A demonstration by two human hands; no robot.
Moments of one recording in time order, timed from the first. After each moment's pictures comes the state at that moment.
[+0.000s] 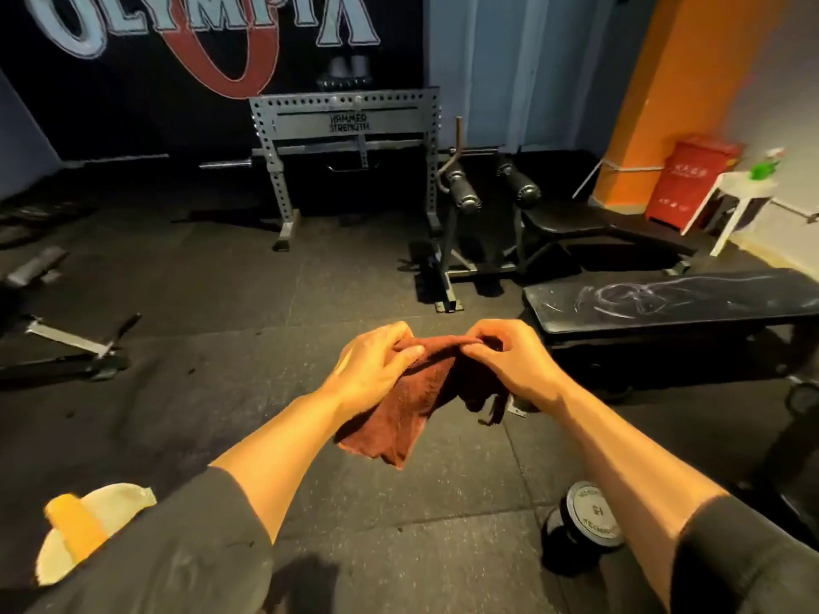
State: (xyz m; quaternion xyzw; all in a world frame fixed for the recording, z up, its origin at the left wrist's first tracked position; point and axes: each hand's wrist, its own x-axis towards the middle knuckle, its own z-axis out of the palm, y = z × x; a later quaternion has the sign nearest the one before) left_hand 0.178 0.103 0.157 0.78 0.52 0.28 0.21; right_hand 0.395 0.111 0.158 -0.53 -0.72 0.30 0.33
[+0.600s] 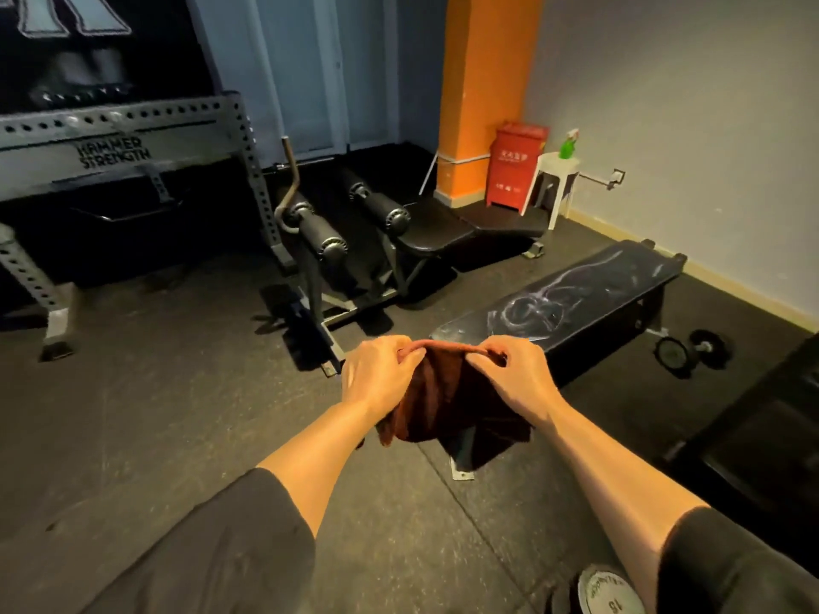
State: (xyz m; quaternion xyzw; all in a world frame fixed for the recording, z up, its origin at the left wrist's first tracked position) left_hand 0.317 0.549 0.126 0.83 0.47 0.24 0.21; right_hand 0.492 0.460 0.115 -0.76 -0.52 0.15 0.36
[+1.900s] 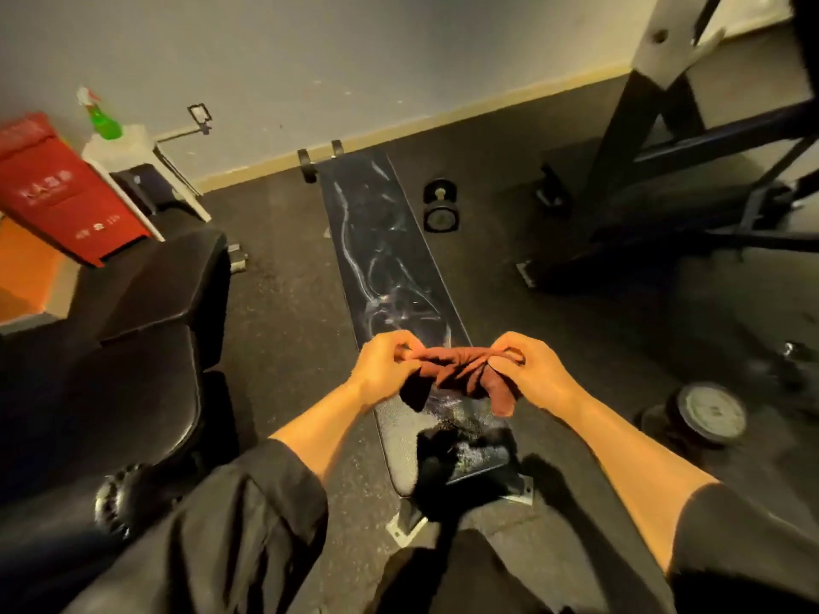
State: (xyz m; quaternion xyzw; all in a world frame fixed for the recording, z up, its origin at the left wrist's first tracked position) left_hand 0.795 1.023 -0.005 0.88 -0.12 -0.21 0.41; right_hand 0.733 0.796 -0.026 -0.87 0.05 0.06 0.49
